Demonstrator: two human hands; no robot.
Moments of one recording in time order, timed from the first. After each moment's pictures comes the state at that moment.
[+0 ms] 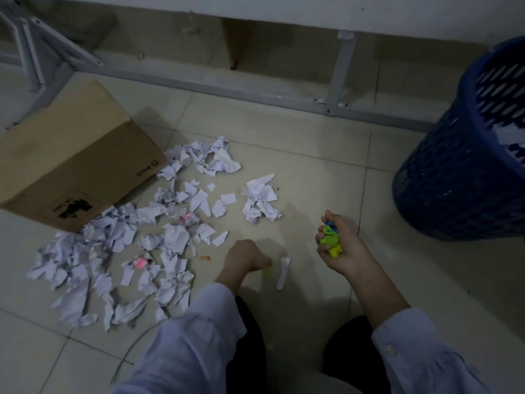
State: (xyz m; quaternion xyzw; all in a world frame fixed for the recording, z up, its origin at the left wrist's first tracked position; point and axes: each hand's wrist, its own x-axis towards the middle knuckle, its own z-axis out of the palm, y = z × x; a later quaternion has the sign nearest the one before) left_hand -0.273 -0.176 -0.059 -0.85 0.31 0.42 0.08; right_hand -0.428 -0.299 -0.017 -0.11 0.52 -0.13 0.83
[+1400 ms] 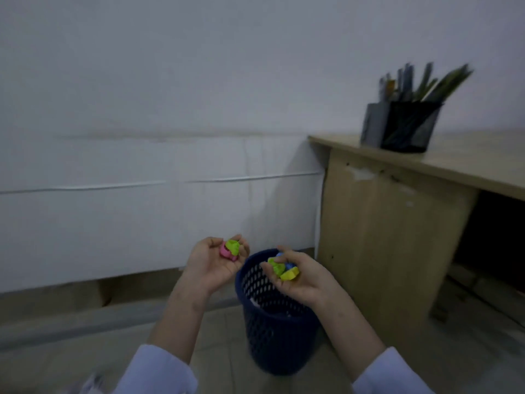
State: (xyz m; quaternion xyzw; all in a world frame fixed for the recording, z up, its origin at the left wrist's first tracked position) left_hand -0.420 -0.307 0.370 -0.27 0.10 0.73 -0.62; right_hand -0.591 -0.309 0.364 -0.18 0.32 -0.46 0.81
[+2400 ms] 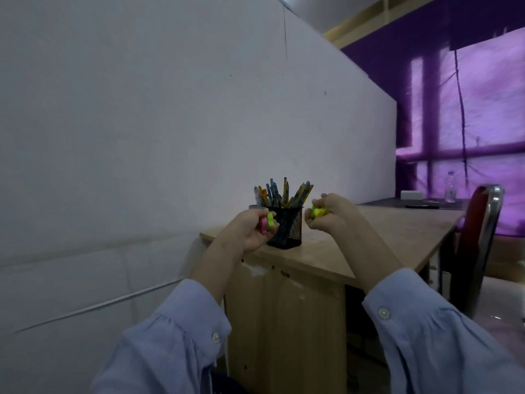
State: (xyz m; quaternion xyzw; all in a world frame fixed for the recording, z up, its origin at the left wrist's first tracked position) left_hand -0.640 -0.417 0.606 -0.26 0.49 0.71 -0.43; right_hand -0.777 -0.348 0.633 -0.22 0.38 -0.77 0.46
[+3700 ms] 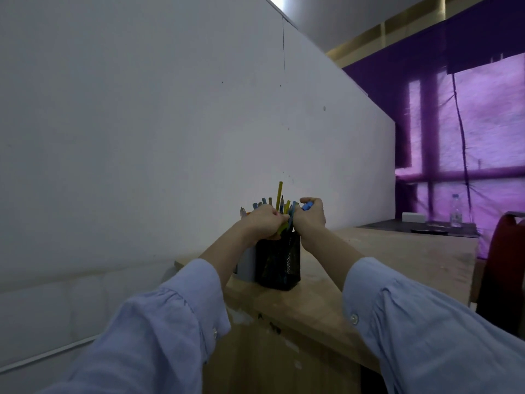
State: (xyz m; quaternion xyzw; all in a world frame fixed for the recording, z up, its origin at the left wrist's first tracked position) left_hand -0.728 -0.529 0.650 -0.34 0.80 0.32 -0.38; right_hand -0.836 -0.516 0.638 -0.38 0.52 -0.75 0.16
